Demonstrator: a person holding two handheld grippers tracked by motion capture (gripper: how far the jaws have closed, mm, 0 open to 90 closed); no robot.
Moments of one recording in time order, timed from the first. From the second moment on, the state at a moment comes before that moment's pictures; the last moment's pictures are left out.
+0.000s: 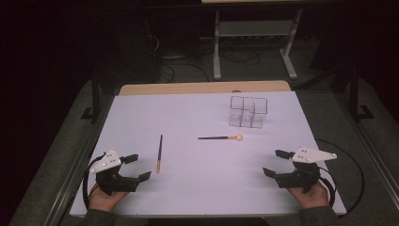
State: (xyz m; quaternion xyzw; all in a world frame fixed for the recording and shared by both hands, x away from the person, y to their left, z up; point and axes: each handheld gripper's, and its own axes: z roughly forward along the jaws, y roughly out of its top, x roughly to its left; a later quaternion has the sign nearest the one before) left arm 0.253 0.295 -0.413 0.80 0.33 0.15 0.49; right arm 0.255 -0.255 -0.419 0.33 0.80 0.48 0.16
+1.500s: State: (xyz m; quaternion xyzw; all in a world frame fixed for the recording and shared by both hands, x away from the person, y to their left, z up) left arm 0.258 0.289 -0.409 0.79 0.35 0.14 0.48; right arm 0.261 -0.254 -0.423 0.33 0.81 0.47 0.16
